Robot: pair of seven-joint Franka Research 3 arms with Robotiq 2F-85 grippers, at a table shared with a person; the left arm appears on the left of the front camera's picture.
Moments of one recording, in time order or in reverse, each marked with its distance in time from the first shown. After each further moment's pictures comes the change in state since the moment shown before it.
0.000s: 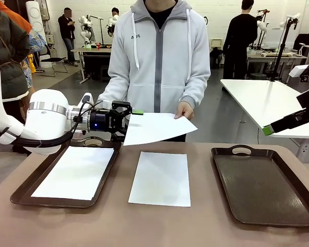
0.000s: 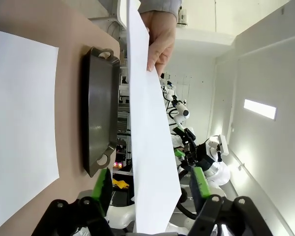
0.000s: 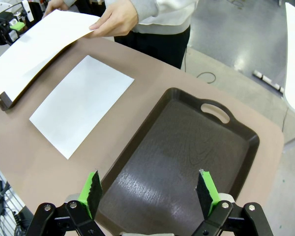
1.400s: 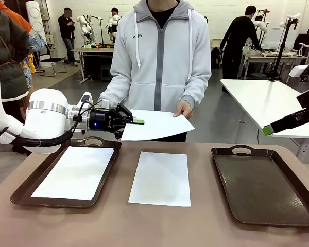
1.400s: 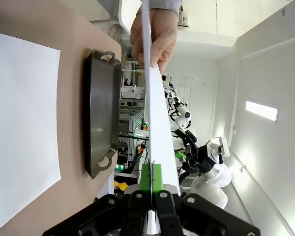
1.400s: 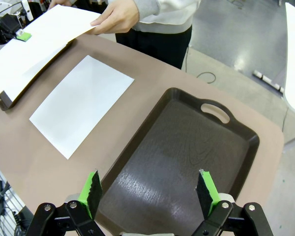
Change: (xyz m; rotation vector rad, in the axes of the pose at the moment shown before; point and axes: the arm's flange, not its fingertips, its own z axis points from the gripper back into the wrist) left arm 0.000 -0.001 0.002 0.008 -0.011 -0.004; right arm 0.000 0.000 0.000 0.000 0.000 0.000
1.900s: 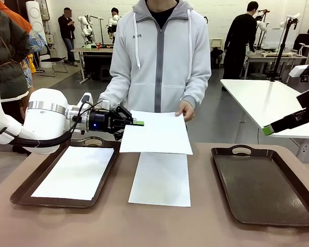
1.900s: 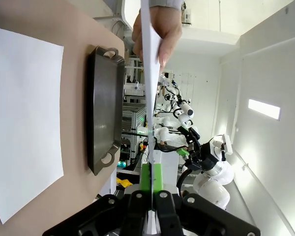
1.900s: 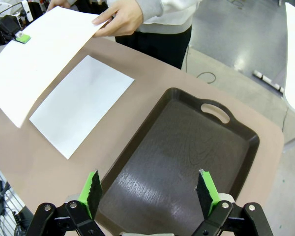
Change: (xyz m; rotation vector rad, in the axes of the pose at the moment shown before) left arm -0.001 0.001 0.001 0.015 0.017 0.001; right arm 0.000 0.000 0.000 0.000 0.000 0.000
